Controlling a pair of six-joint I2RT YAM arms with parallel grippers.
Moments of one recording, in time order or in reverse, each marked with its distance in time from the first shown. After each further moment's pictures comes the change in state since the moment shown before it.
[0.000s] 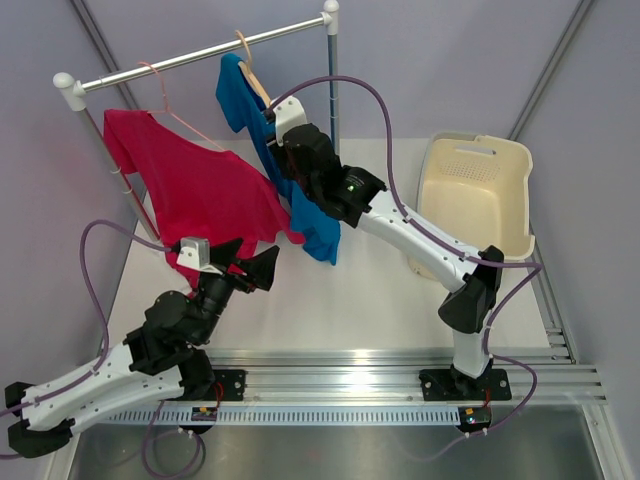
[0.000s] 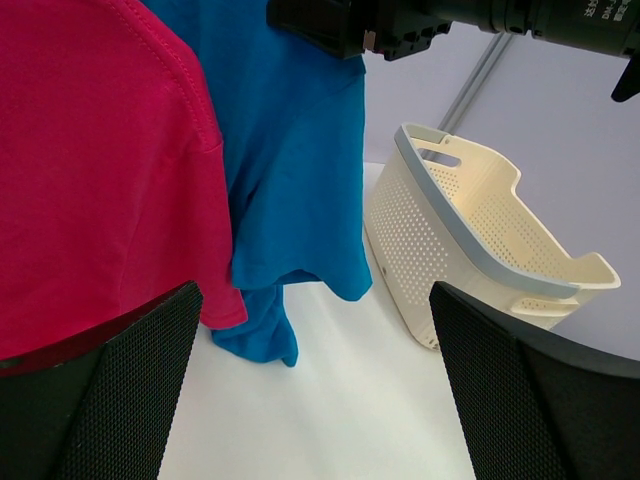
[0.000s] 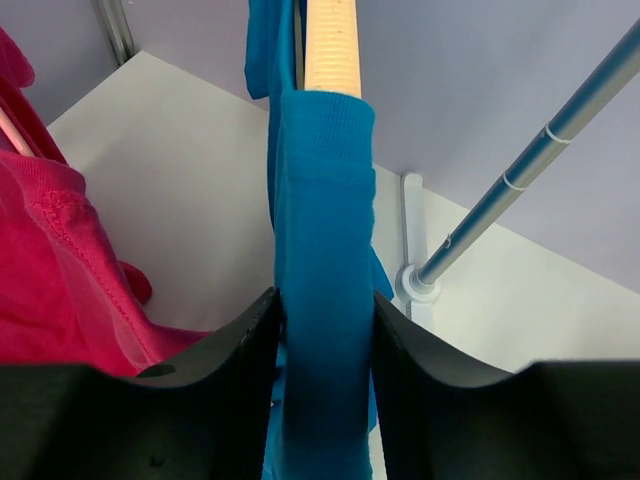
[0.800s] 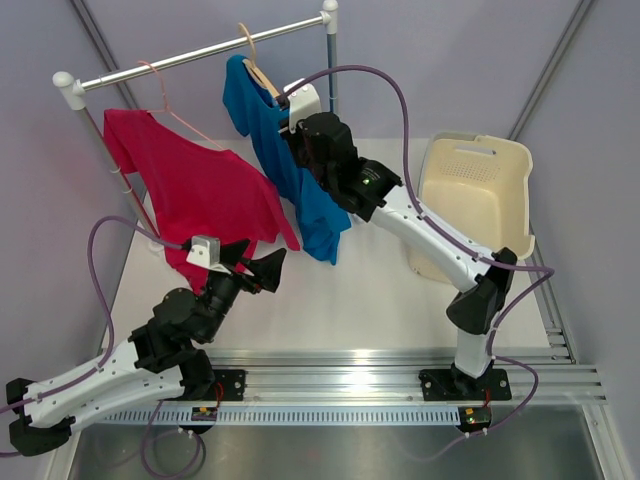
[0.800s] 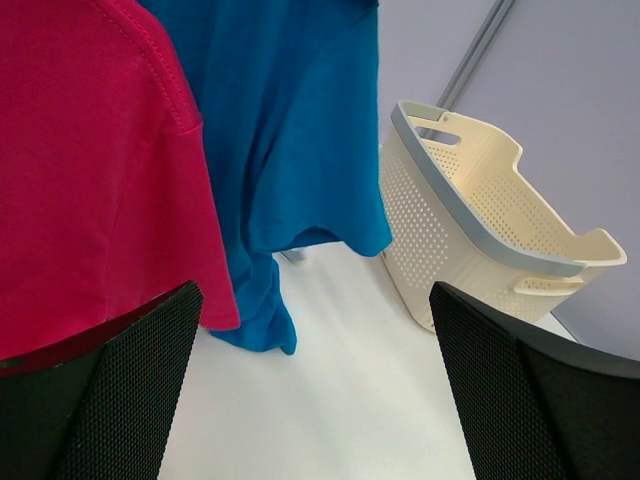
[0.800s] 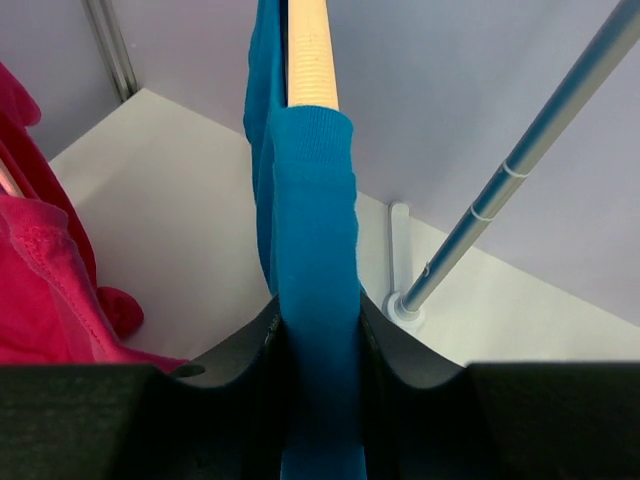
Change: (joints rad) left arm 0.000 0.046 0.000 0.001 0.033 -0.001; right arm -0.050 -0.034 -0.007 0.049 -0.061 -0.033
